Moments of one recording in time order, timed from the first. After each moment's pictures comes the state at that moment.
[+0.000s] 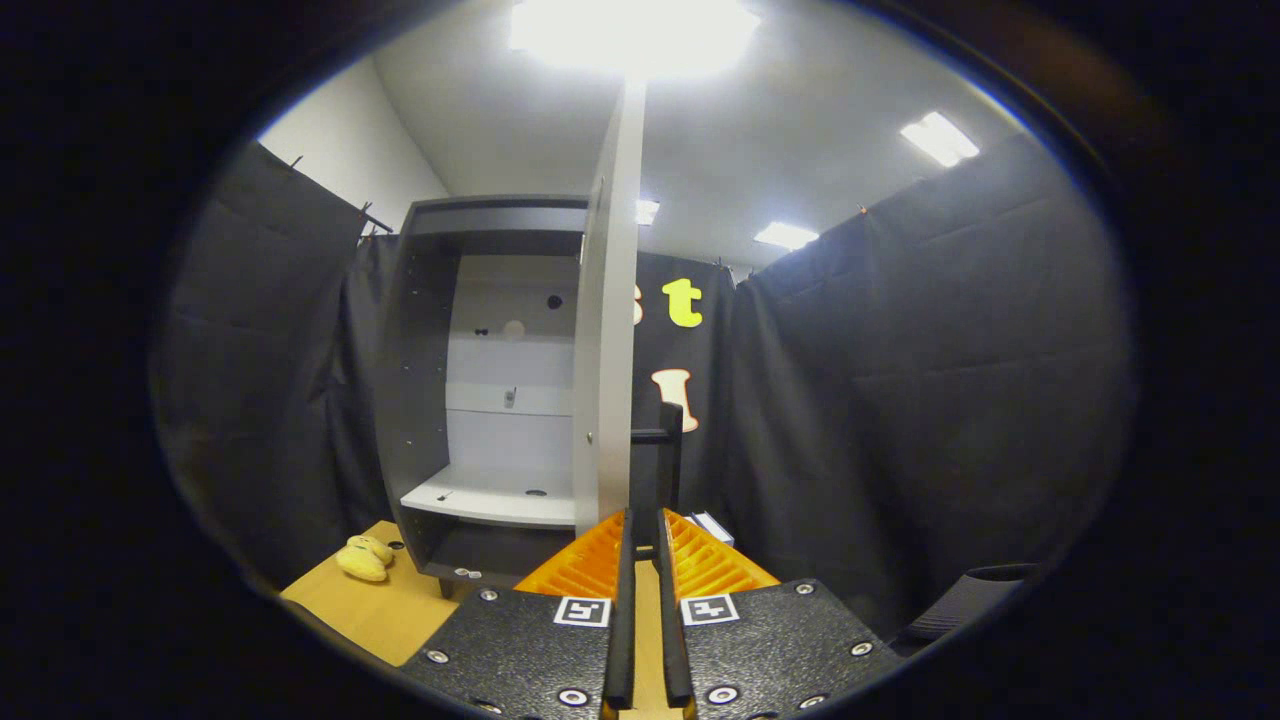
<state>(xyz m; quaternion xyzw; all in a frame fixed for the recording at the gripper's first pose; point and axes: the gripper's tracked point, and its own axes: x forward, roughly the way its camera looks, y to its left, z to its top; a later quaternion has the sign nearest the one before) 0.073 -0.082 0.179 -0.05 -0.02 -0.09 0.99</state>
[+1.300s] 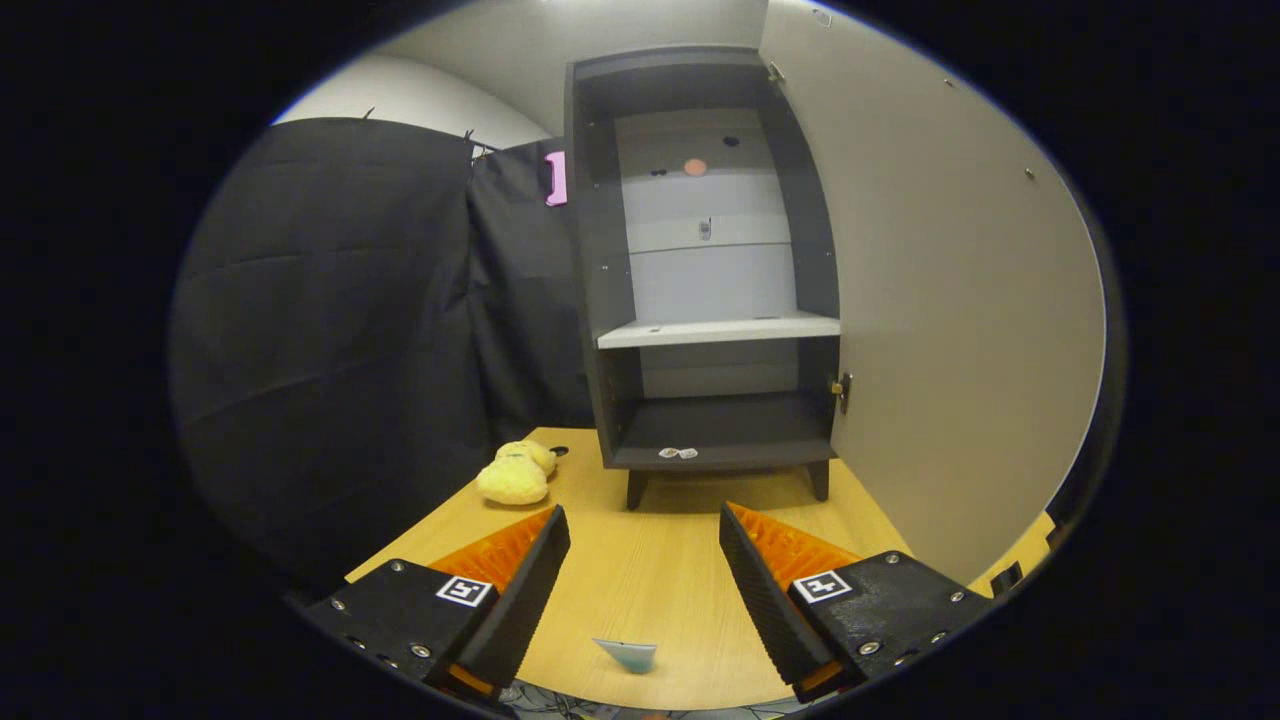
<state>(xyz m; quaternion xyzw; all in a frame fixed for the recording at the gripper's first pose) 0.138 0.159 -0.117 0.01 0.15 0.10 0.98</state>
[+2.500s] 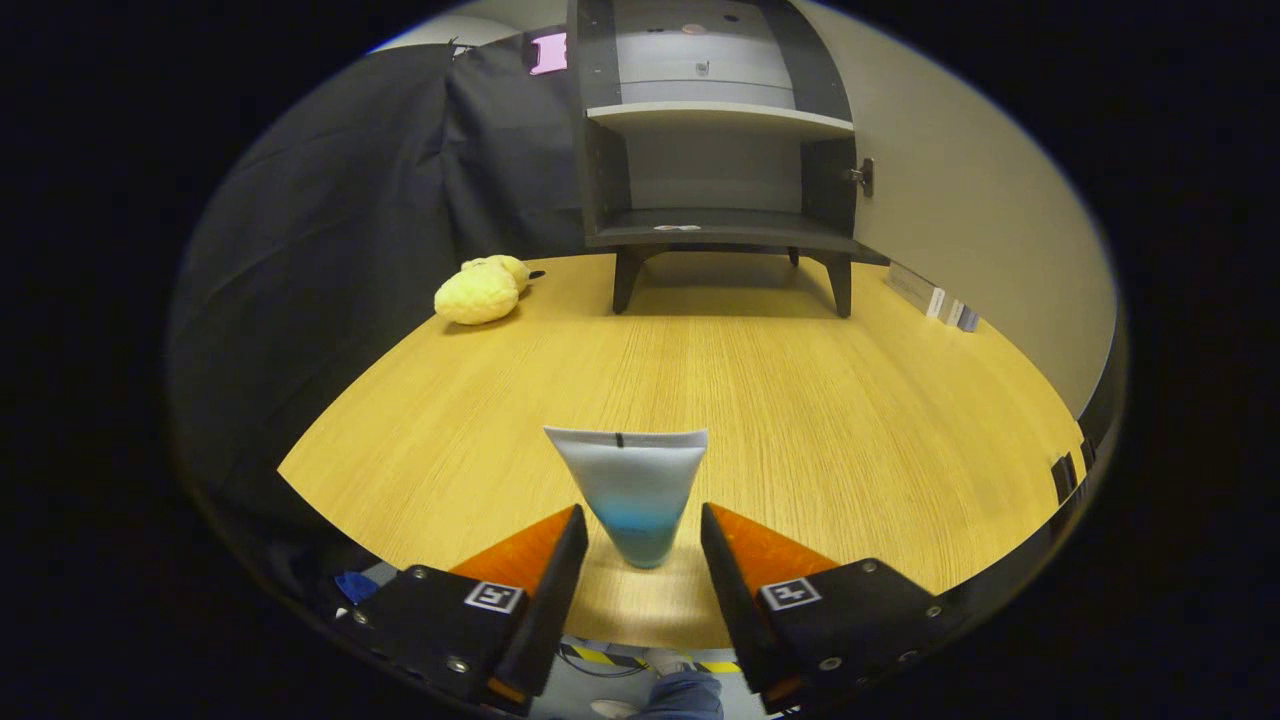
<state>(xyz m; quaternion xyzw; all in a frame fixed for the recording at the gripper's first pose) 0.099 0.162 -0.310 -0.01 0.33 0.06 0.94</state>
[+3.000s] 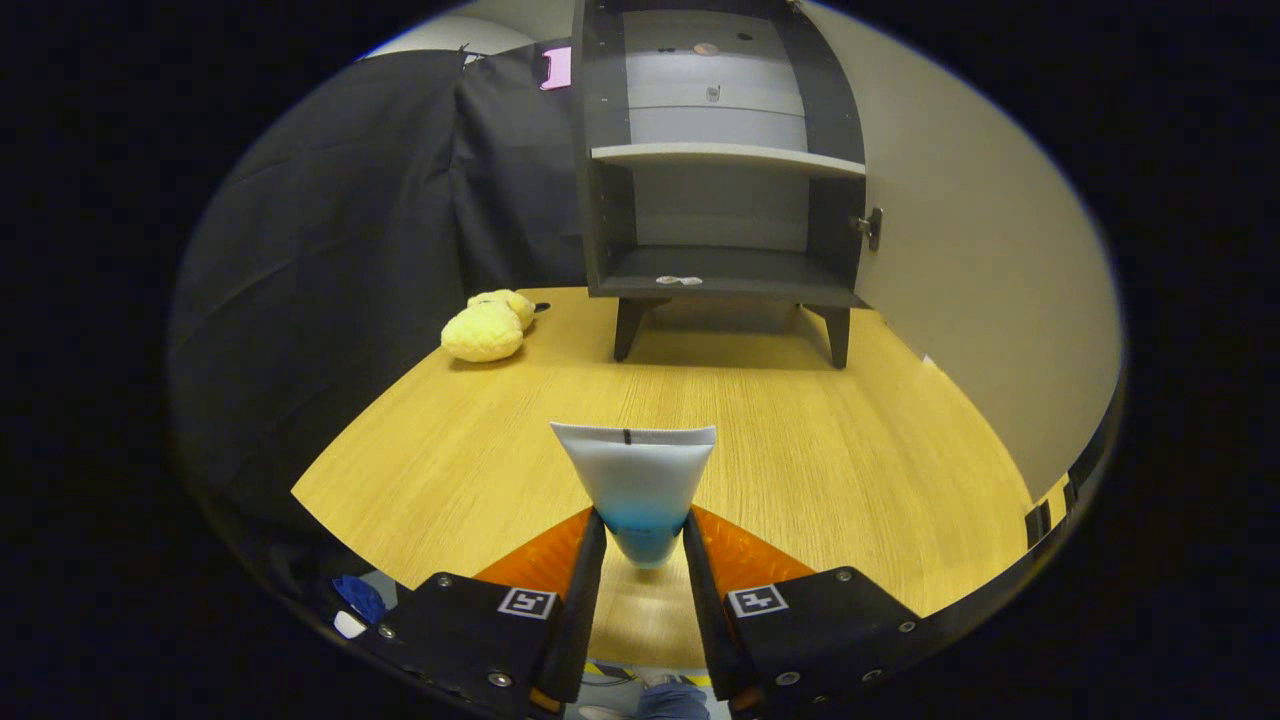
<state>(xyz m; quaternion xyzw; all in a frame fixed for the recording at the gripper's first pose) 0.137 0.155 -0.234 -0.02 0.30 0.08 0.95</state>
